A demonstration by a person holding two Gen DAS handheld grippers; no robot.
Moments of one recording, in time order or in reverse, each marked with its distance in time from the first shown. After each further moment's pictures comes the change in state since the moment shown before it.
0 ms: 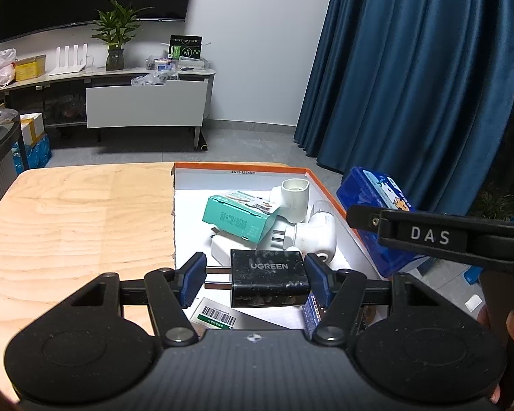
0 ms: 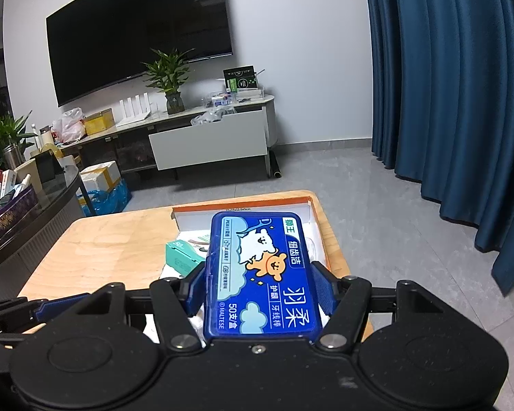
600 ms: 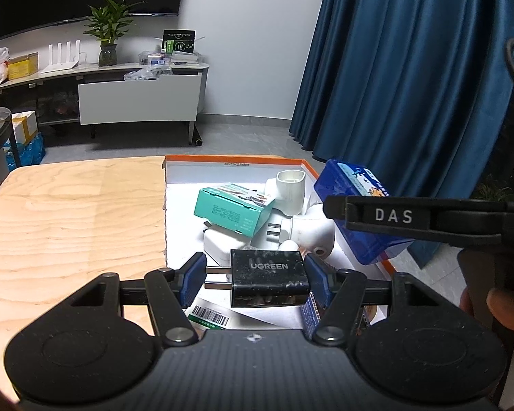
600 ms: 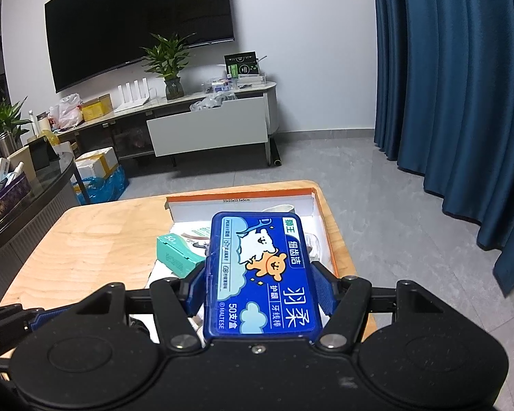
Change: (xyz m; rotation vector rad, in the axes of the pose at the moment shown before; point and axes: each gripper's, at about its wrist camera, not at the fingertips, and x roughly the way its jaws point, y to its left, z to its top) left arm 0.014 0.000 -0.003 0.012 0.020 -0.014; right arm 0.030 0.001 0.005 -0.015 0.050 -0.005
